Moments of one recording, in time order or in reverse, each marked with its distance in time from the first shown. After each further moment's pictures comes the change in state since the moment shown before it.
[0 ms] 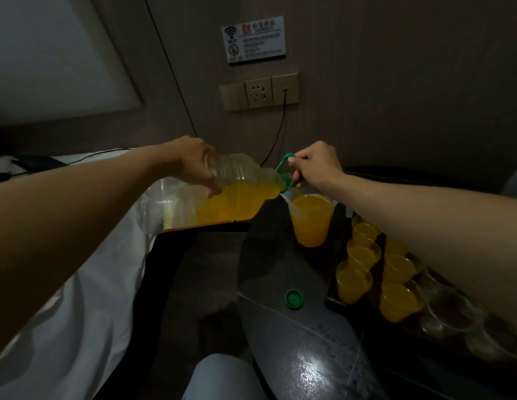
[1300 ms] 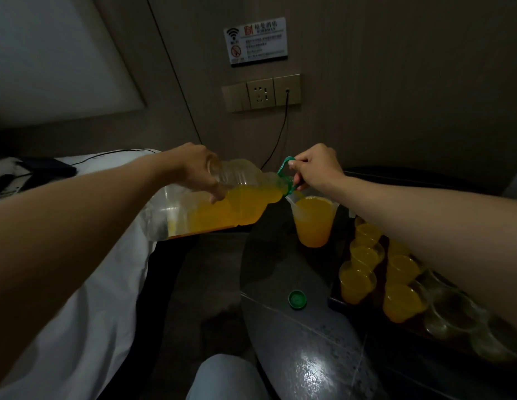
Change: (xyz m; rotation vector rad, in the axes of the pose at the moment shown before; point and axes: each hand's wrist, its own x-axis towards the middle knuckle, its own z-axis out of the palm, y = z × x) left_hand -0.001 -0.002 0.008 0.006 -0.020 -0.015; right_hand 0.000 -0.001 0.004 -0.026 -0.014 0.005
